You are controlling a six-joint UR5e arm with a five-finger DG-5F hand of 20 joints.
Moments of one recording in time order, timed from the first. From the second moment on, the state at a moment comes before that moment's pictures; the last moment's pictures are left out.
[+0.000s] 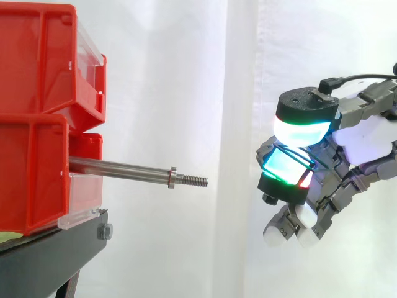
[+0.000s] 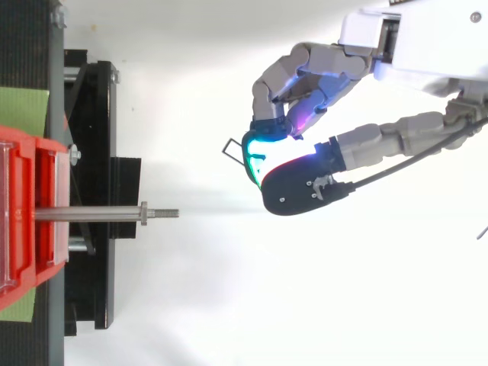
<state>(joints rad) 0.07 -2.20 -1.06 -3.36 -1.40 -0.32</state>
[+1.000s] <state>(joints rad) 0.07 -2.20 -1.06 -3.36 -1.40 -0.32</state>
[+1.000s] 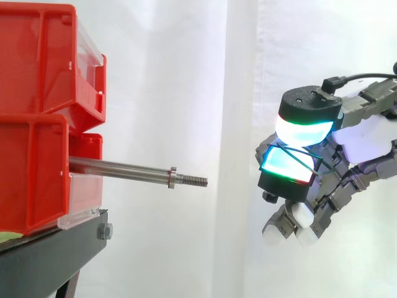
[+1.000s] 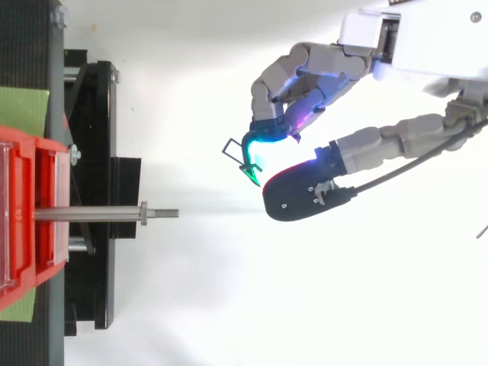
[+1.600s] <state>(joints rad) 0.07 -2.20 -1.06 -3.36 -1.40 -0.32</state>
